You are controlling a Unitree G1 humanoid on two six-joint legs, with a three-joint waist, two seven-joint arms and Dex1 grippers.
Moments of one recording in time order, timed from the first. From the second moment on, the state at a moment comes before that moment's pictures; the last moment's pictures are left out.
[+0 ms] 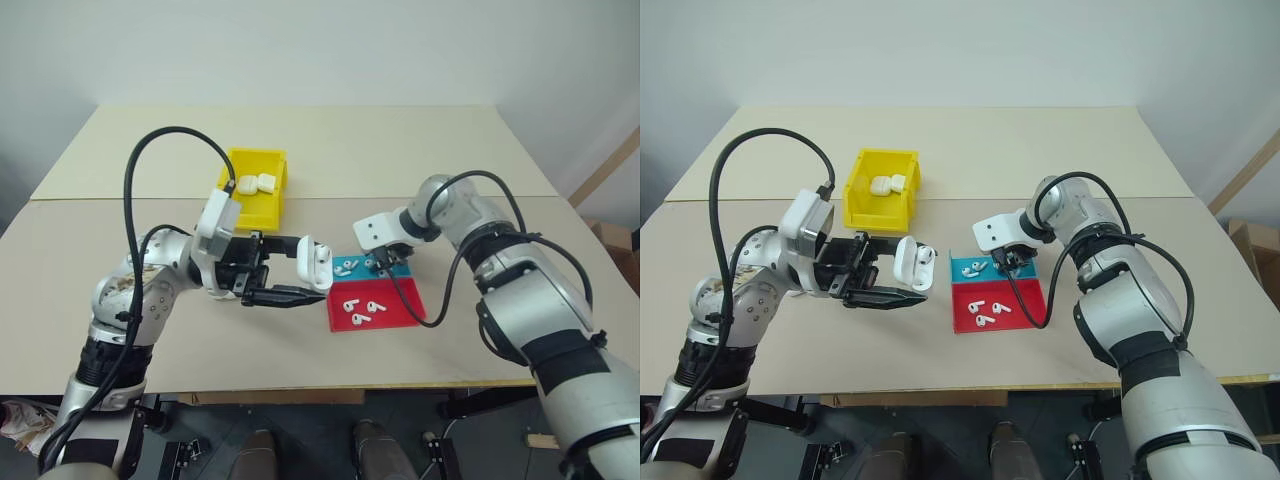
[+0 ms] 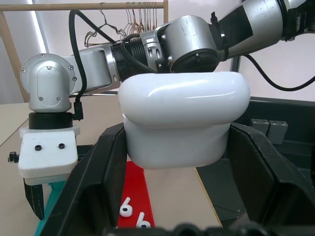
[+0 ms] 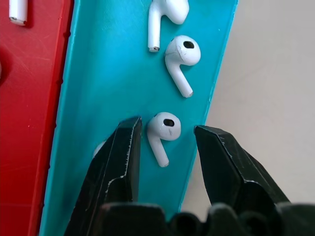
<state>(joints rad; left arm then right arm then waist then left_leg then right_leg) -0.57 0.60 -0.02 -0.18 -0.71 0.44 -1.35 -1.33 -0.41 0.54 1.21 -0.42 -0.38 1.28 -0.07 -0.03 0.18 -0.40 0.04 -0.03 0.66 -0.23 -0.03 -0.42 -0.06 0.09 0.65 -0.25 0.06</state>
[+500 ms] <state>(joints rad) -0.56 0.60 0.00 -0.18 -0.71 0.44 -1.35 -1.33 -0.40 0.53 1.21 -0.44 -0.38 1.31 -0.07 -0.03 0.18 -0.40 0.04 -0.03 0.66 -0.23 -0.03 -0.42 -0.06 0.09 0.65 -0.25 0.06</state>
